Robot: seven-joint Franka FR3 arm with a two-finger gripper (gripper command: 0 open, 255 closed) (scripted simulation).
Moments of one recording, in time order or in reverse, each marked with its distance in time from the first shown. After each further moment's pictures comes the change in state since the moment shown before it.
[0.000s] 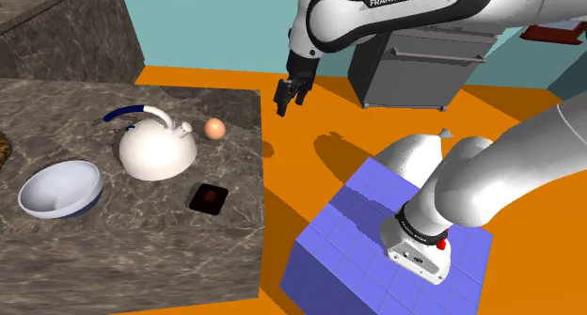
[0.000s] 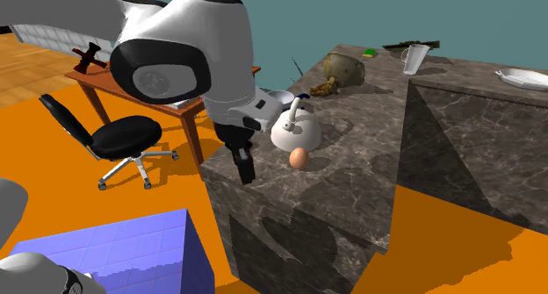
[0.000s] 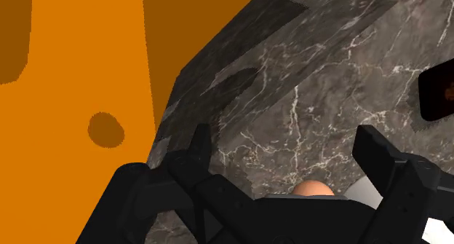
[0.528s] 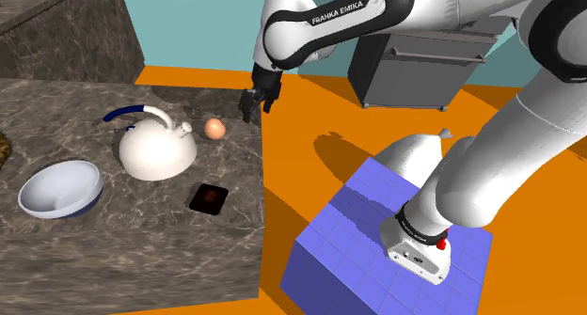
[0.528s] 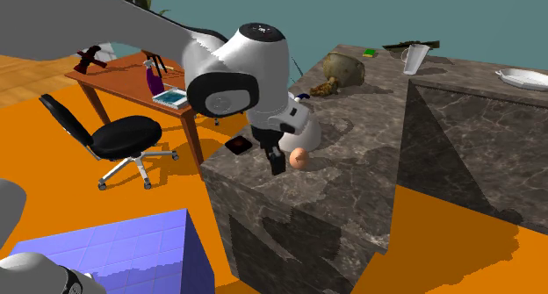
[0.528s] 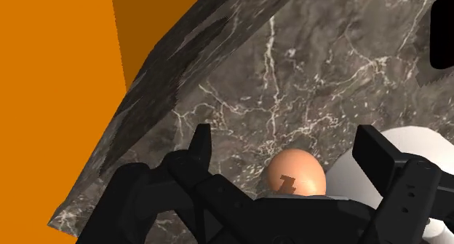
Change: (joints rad) arm 0.034 0.279 0.038 0.151 0.046 0.185 0.010
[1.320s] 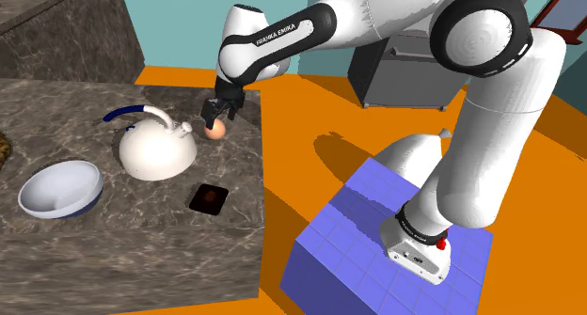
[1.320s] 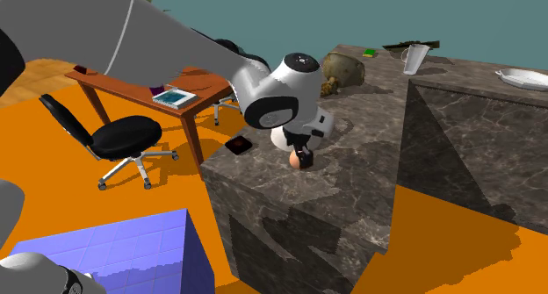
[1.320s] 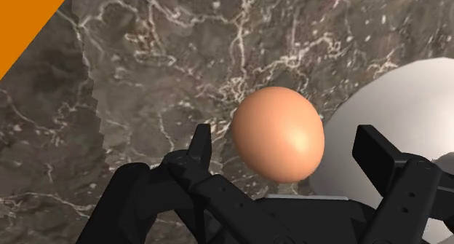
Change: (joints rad) arm 0.036 0.357 0.027 0.287 0.015 0.135 0.005
